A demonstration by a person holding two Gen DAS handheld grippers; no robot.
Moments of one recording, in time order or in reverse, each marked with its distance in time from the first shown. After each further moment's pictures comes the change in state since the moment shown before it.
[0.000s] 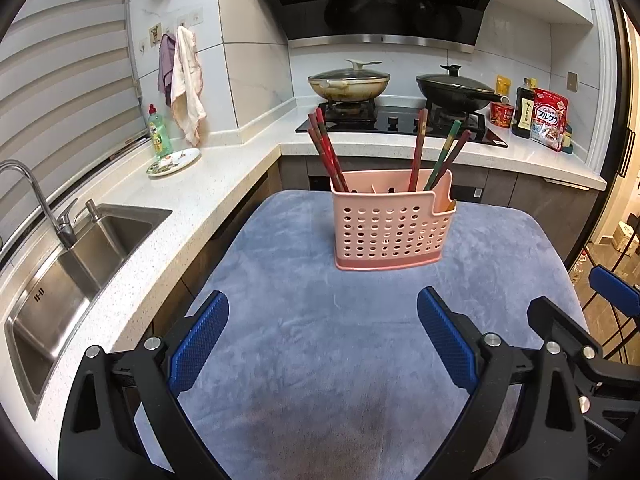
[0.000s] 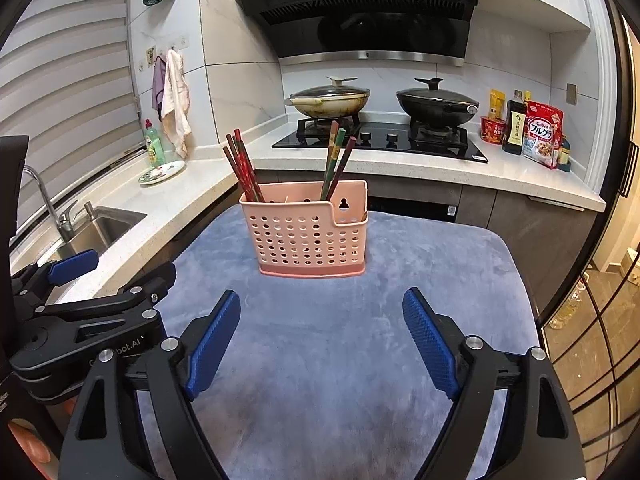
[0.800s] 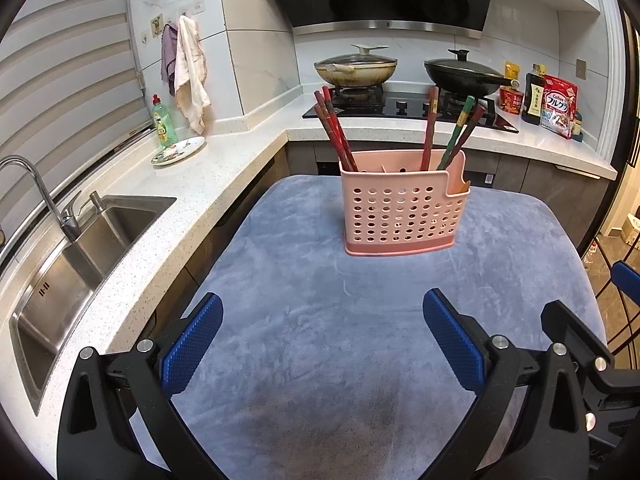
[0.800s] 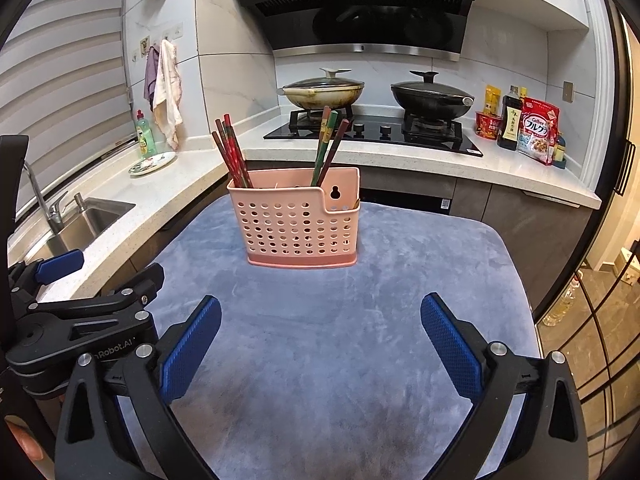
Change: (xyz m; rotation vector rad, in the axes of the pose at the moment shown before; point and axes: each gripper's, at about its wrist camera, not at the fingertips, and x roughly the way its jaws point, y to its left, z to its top) left arm 0.016 -0.001 -0.008 0.011 0.041 0.034; right arm 0.013 -0.002 -0.009 -0.012 0.013 -0.030
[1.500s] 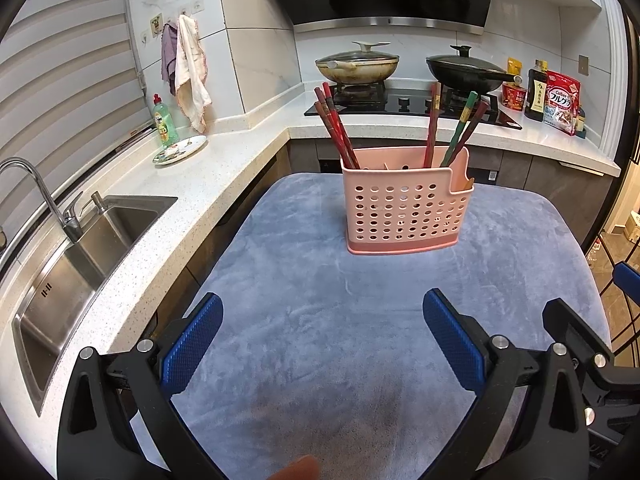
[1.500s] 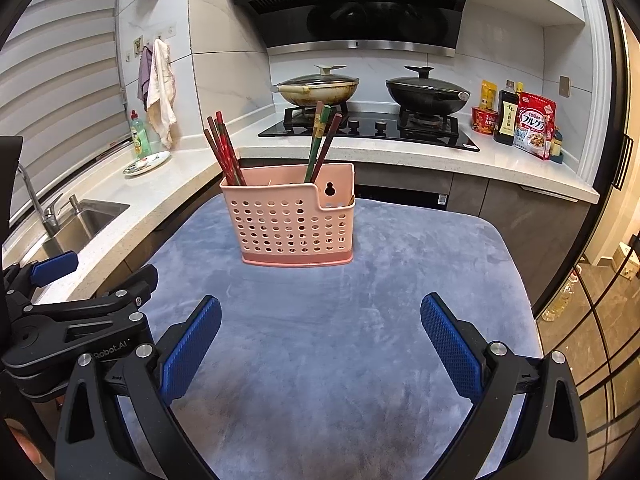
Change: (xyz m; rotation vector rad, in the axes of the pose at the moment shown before) left arm 0.004 0.000 0.000 0.005 0.007 0.011; right arm 0.007 -0.004 -0.001 0.018 0.009 -0.009
